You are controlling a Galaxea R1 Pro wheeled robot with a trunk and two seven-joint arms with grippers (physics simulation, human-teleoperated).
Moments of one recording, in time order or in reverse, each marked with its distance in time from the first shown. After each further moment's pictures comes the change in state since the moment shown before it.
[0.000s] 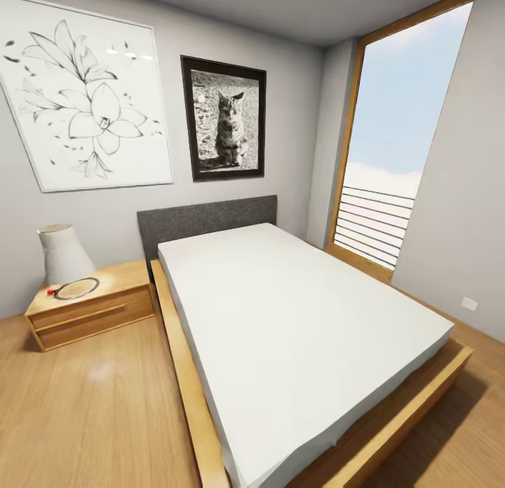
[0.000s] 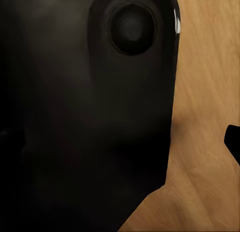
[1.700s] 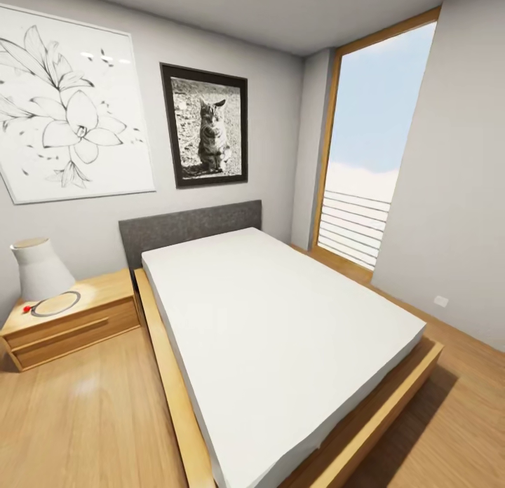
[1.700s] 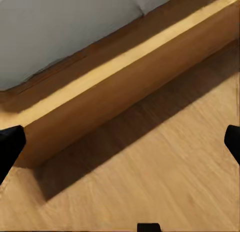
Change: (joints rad) left arm -0.008 -0.008 0.004 -0.255 0.023 -0.004 0.007; right arm -0.005 0.035 -0.003 -0.220 -0.009 -0.614 0.004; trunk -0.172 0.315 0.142
